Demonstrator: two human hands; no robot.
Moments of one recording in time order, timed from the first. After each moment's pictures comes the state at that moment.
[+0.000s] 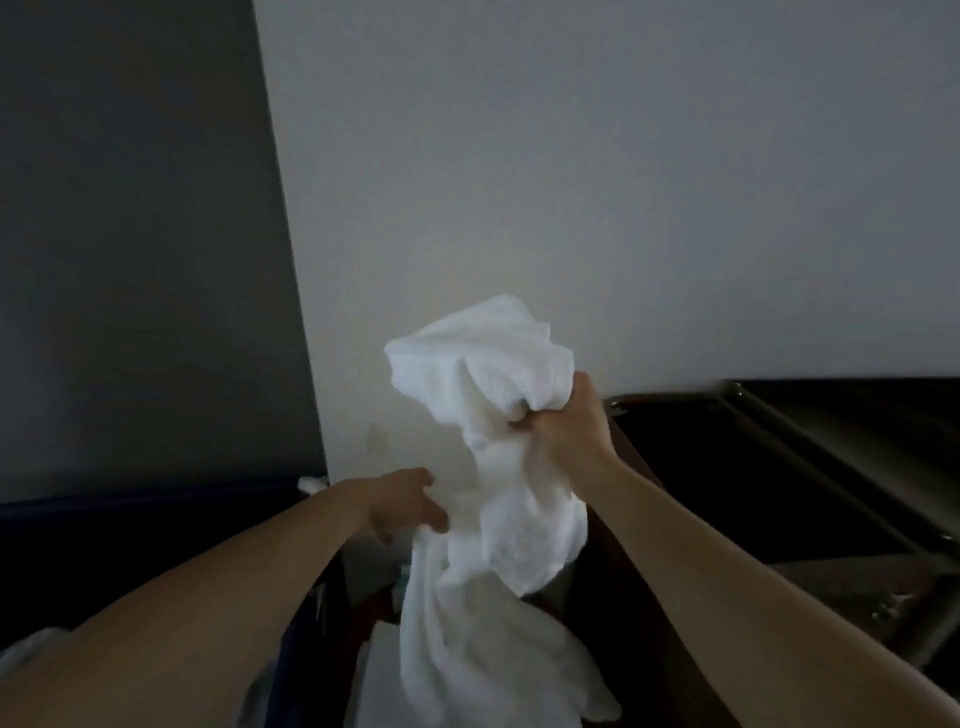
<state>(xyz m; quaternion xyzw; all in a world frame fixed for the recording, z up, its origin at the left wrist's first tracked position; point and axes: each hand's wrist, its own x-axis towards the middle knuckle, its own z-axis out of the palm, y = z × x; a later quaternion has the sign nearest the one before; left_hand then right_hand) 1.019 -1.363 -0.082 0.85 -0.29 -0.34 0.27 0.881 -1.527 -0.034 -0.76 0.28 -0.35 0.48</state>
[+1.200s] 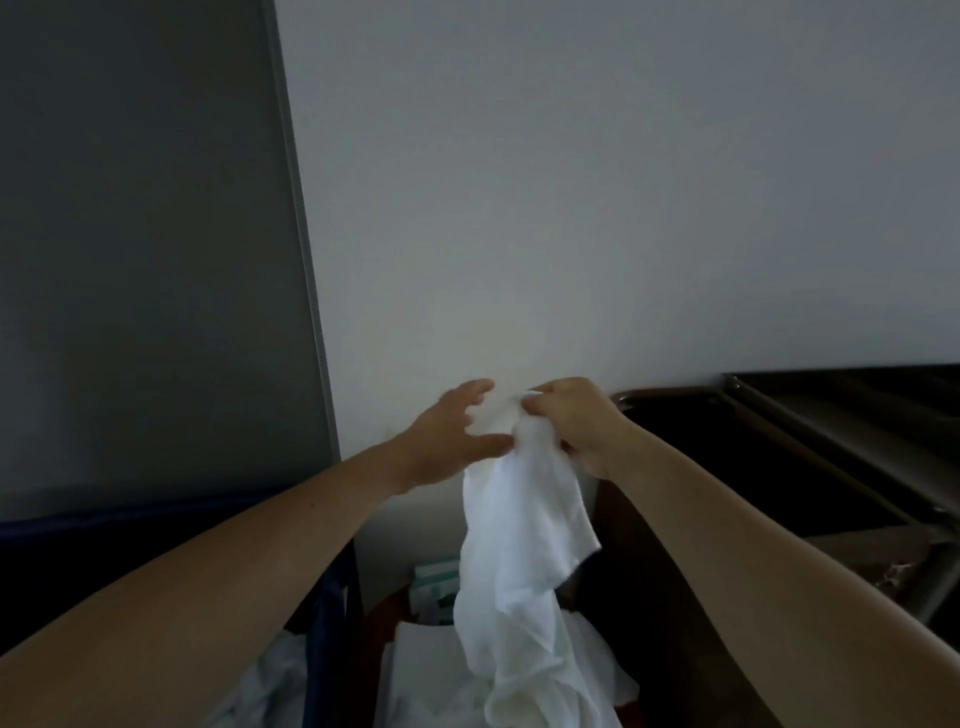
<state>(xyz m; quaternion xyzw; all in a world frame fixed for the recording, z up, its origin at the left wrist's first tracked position) 1.000 -1.341 -0.021 0.75 -0.48 -0.16 0.42 0.883 -1.476 0.000 -0.74 0.28 -0.22 0.57</state>
